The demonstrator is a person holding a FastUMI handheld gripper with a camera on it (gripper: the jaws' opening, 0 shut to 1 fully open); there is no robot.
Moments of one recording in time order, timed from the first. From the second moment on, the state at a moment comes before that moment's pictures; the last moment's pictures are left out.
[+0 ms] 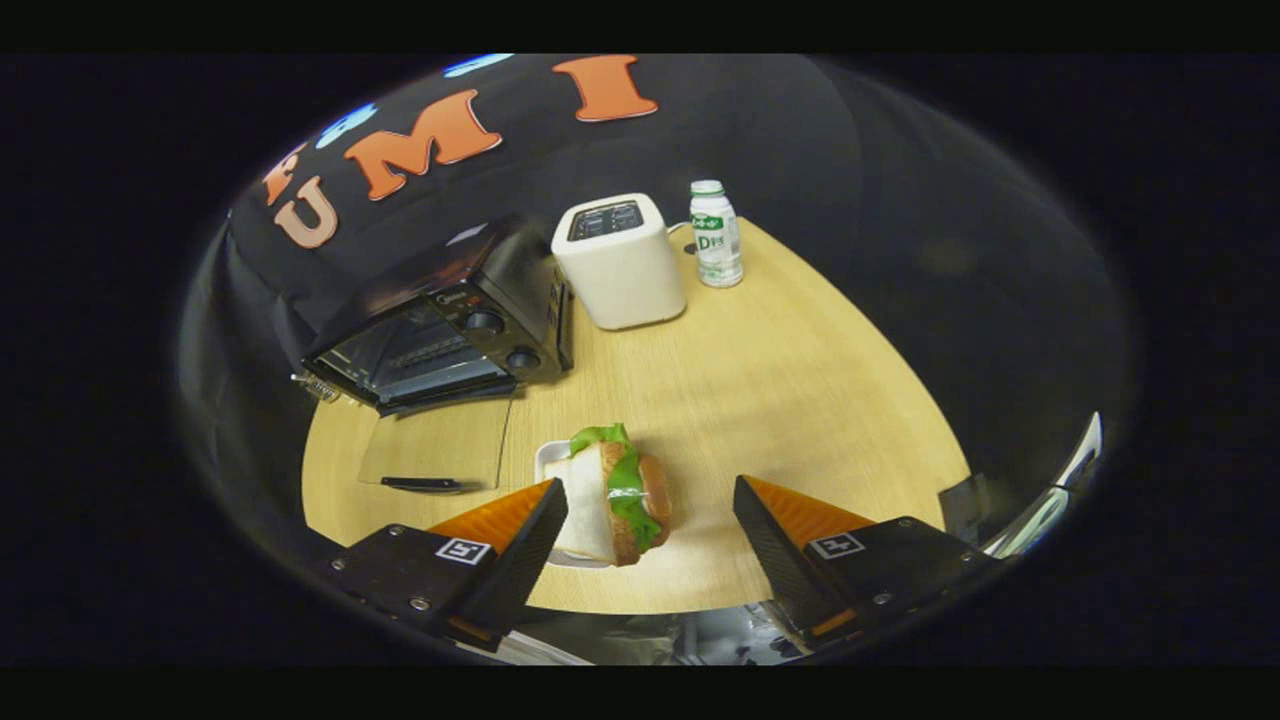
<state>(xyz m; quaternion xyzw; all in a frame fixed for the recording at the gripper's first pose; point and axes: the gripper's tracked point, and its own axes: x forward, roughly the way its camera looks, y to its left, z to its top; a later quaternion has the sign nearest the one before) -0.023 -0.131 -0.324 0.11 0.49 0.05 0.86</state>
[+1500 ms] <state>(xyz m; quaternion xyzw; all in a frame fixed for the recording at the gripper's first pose) 0.007 -0.064 -0.262 0.23 0.46 0.14 0.85</state>
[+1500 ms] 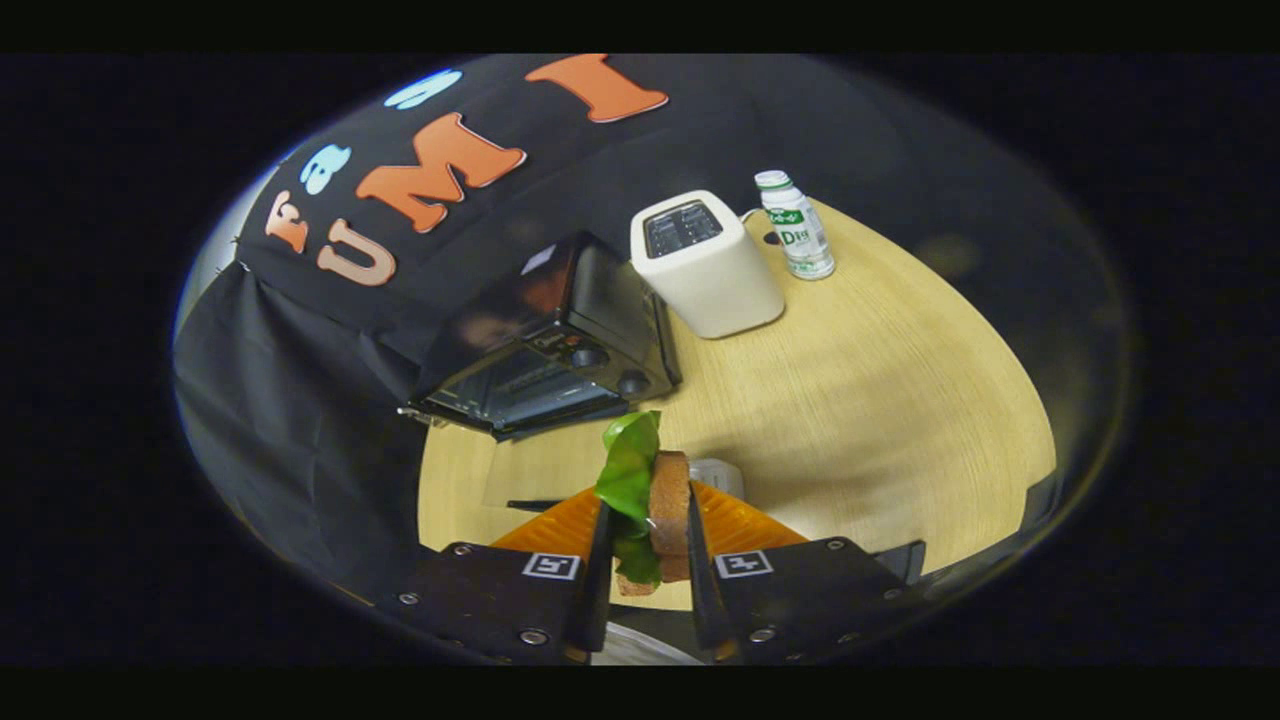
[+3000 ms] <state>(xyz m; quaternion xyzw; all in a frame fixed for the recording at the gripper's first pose) 0.081 0.145 -0.296 0.55 0.28 0.05 0.79</state>
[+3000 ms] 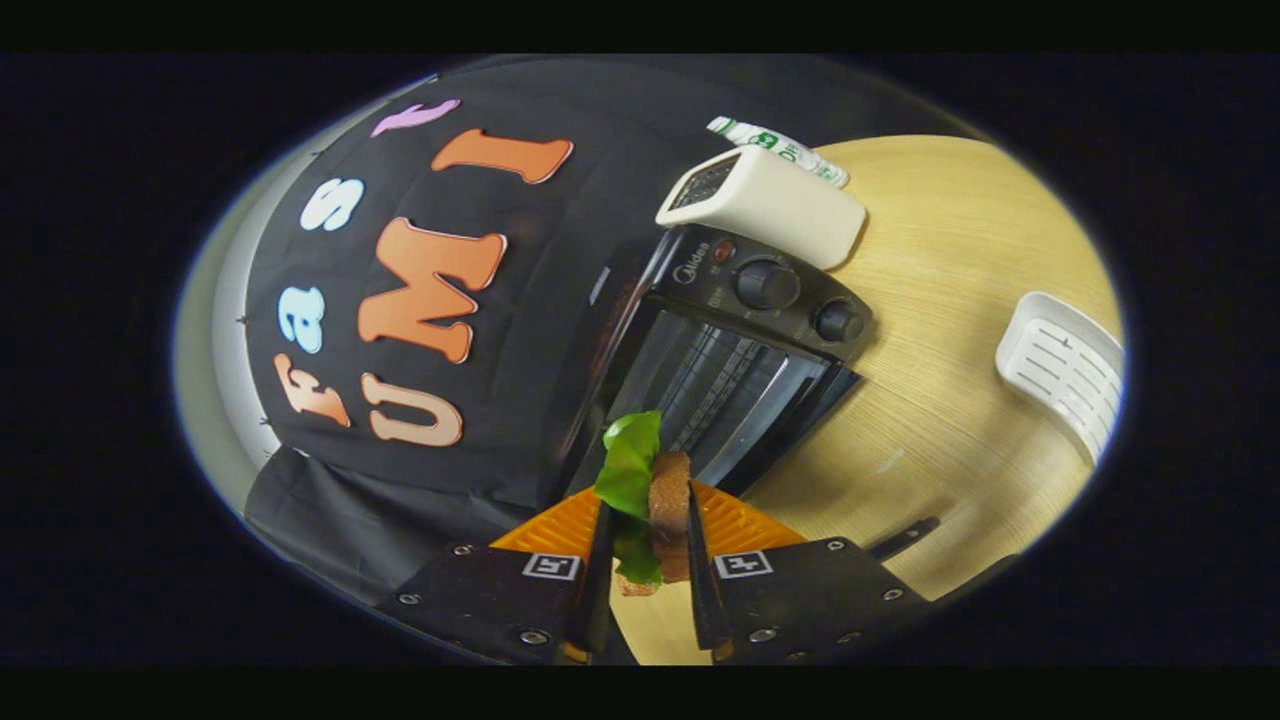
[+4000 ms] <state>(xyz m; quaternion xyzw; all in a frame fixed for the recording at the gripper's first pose) 0.174 0.170 -0.344 0.64 0.27 -0.04 0.72</state>
